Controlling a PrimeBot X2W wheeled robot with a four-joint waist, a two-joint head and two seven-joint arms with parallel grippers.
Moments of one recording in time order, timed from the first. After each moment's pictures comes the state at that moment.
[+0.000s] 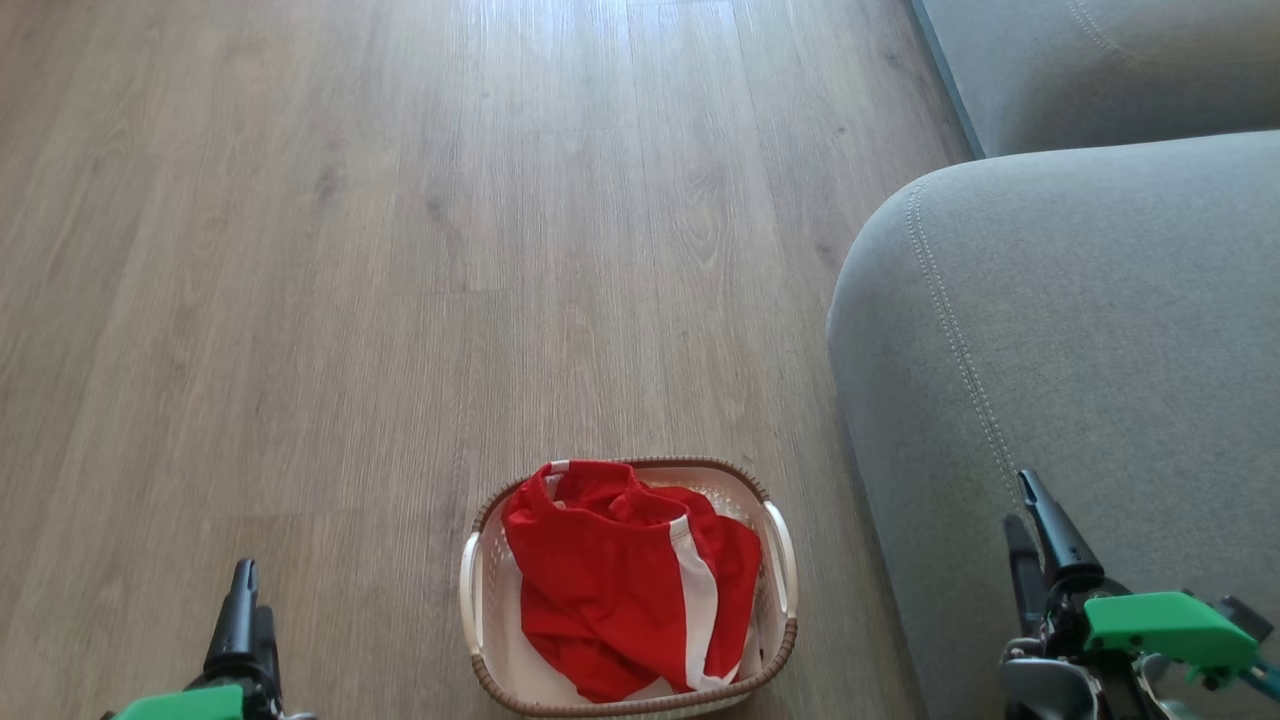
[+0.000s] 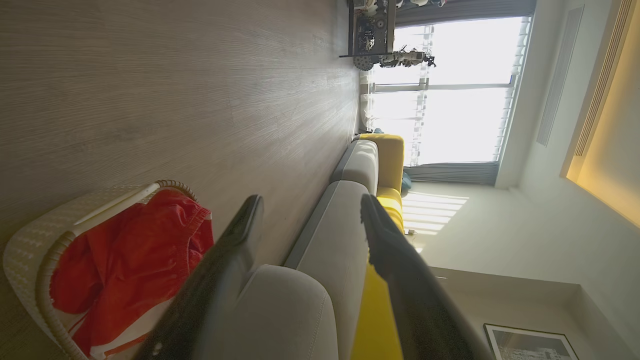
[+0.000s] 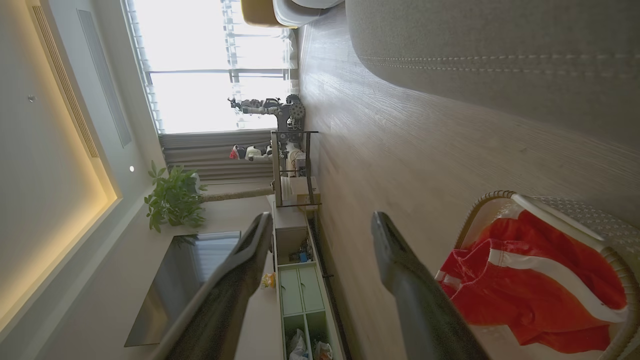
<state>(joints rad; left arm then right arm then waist) 0.01 0.03 0.05 0.25 -1.58 -0.03 0.07 -0.01 -0.29 0.31 0.27 1.90 0.13 -0.23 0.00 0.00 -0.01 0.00</state>
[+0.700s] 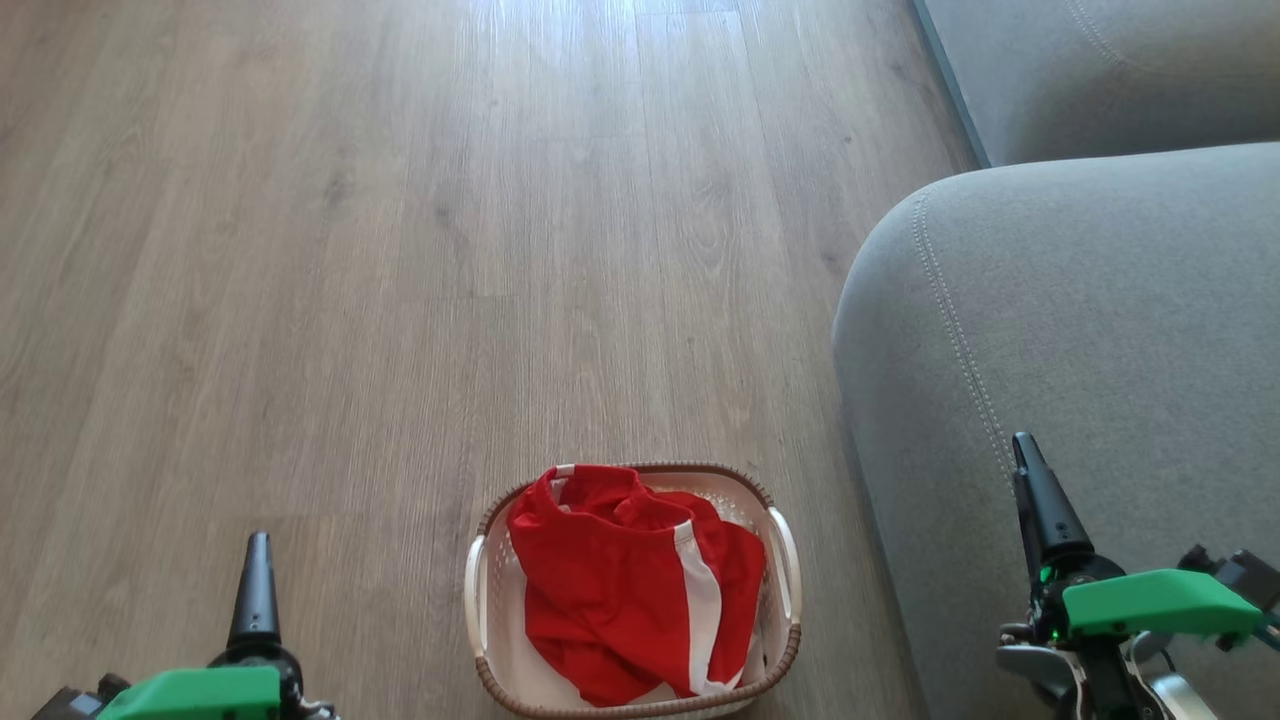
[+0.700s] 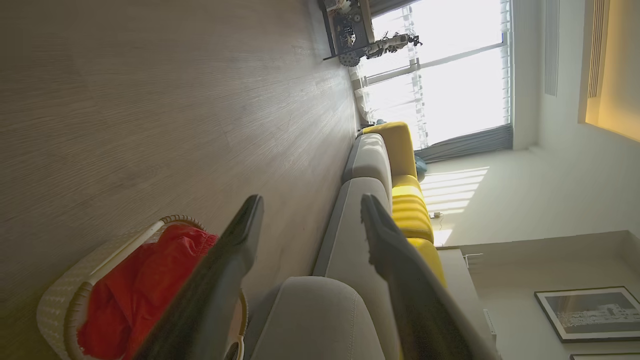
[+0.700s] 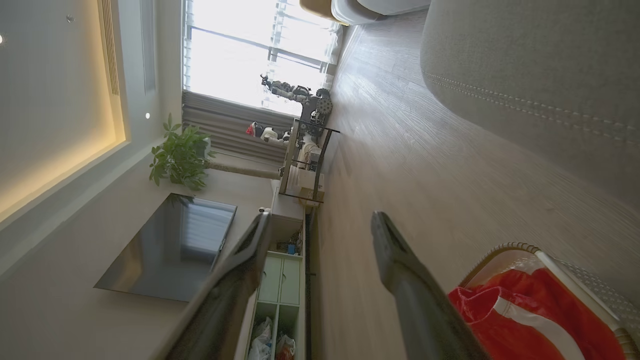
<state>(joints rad) 0.02 0.03 0.02 0.18 -1.37 0.00 0.01 -0.01 -0.25 0.25 0.22 1.62 0.13 -0.23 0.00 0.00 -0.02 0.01</state>
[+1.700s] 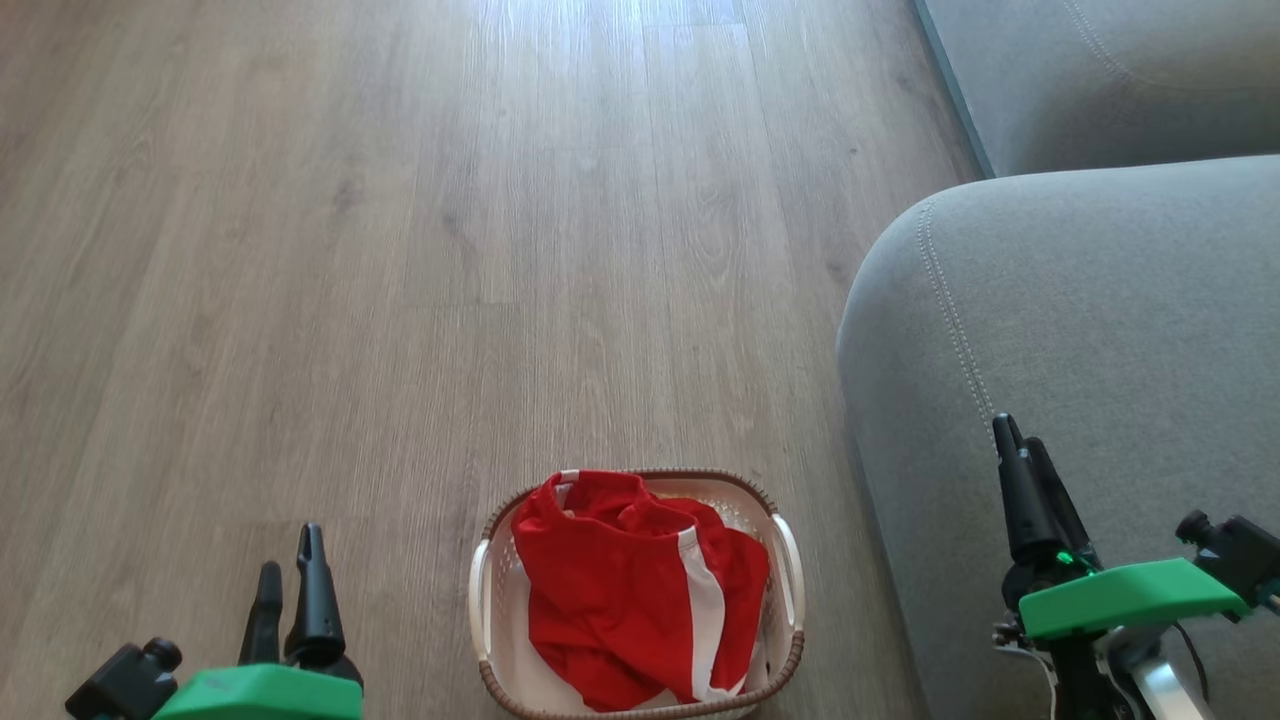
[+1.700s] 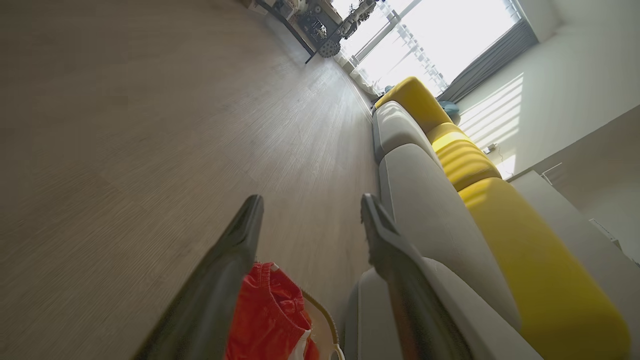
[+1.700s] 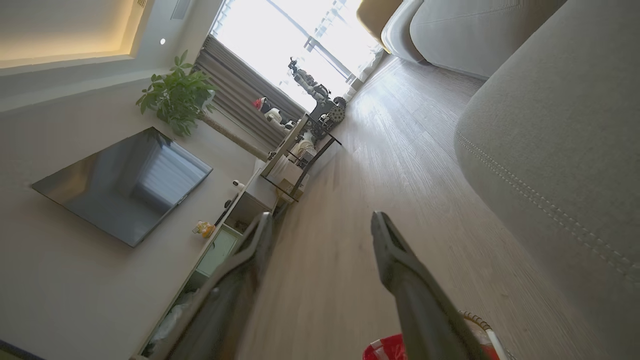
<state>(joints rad) 0.02 0.03 -0.06 0.18 -0.87 0.01 -0.07 -0.01 -0.19 0.17 0.19 1.11 0.13 -0.24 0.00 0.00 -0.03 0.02</state>
